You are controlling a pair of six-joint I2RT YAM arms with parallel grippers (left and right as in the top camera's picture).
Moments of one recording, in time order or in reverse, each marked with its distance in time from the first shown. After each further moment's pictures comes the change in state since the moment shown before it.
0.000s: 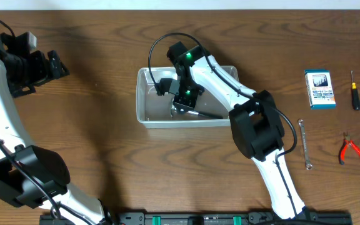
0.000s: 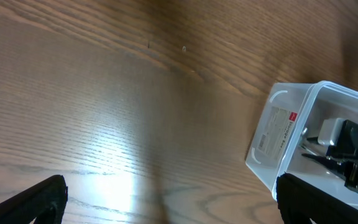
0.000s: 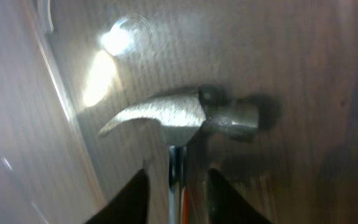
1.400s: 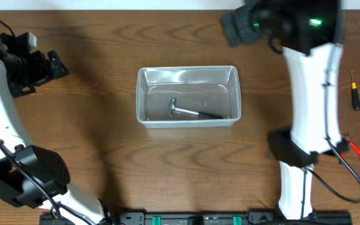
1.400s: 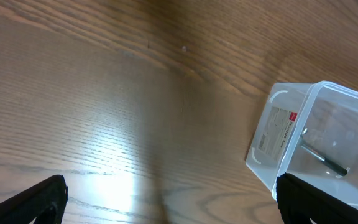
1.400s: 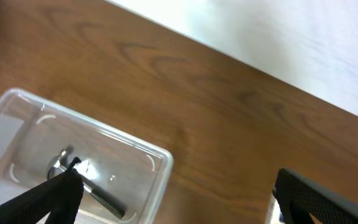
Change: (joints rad) left arm 0.000 0.000 0.000 0.000 0.000 0.000; right arm -0.241 -0.248 0.975 -0.477 0.375 0.615
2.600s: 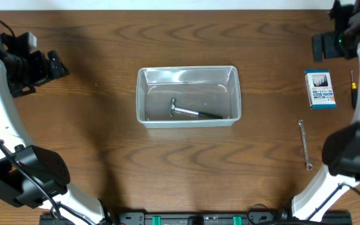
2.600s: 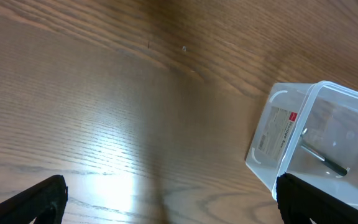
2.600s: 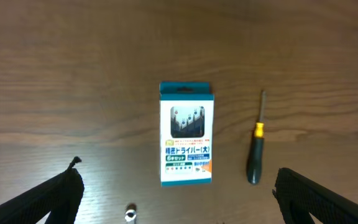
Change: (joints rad) left arm 0.000 0.000 0.000 0.000 0.000 0.000; right arm -0.584 -0.156 -0.963 0.482 -0.004 -0.200
